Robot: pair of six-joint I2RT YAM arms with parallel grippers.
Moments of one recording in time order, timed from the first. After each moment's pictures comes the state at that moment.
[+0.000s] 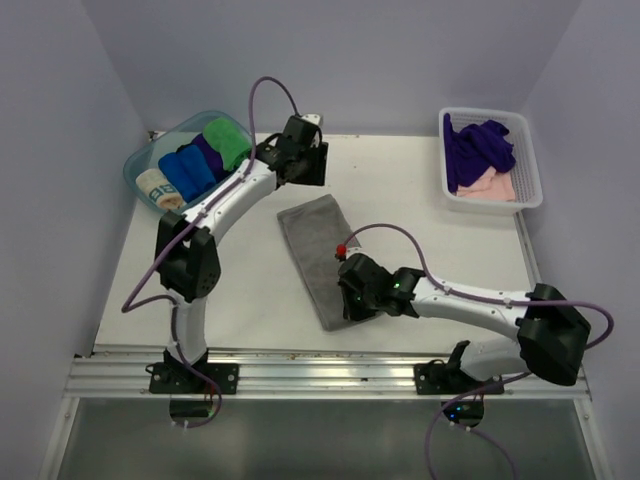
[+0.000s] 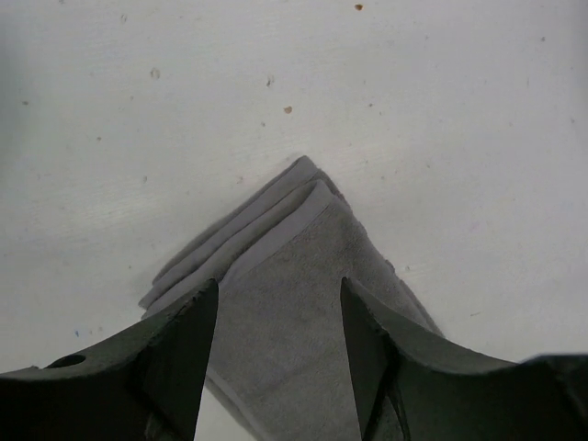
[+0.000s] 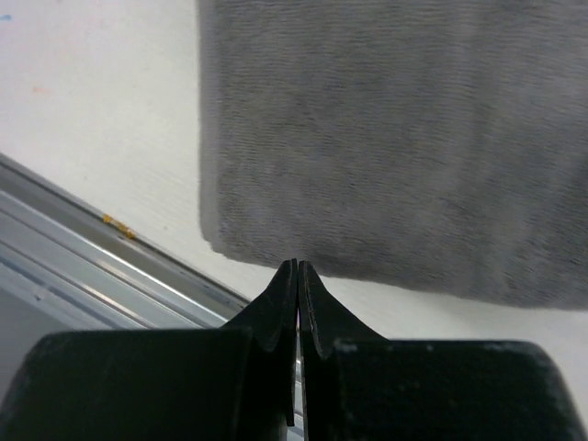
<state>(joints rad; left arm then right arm) -0.54 2.03 1.88 -0.65 -0.12 -0.34 0.99 1.31 0.76 -0.48 0.06 0.66</state>
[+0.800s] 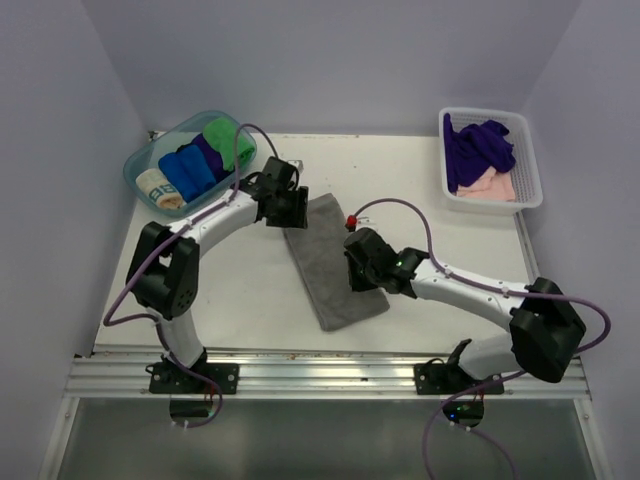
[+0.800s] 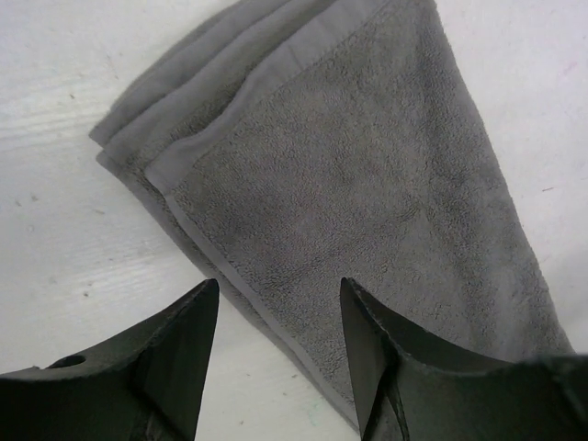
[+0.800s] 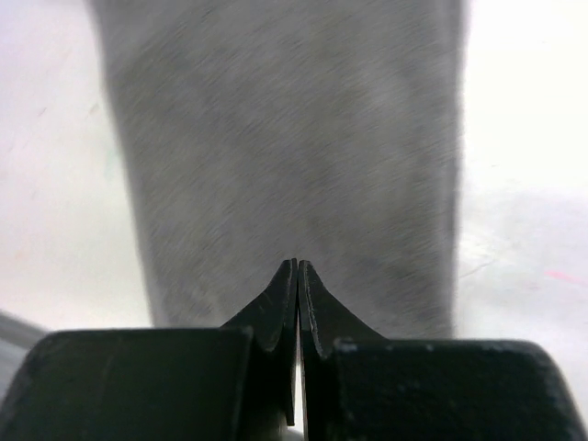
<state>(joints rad) -0.48 1.80 1.36 -0.53 0.03 -0.38 0.89 1.37 0.86 -0.43 0.19 0.59</state>
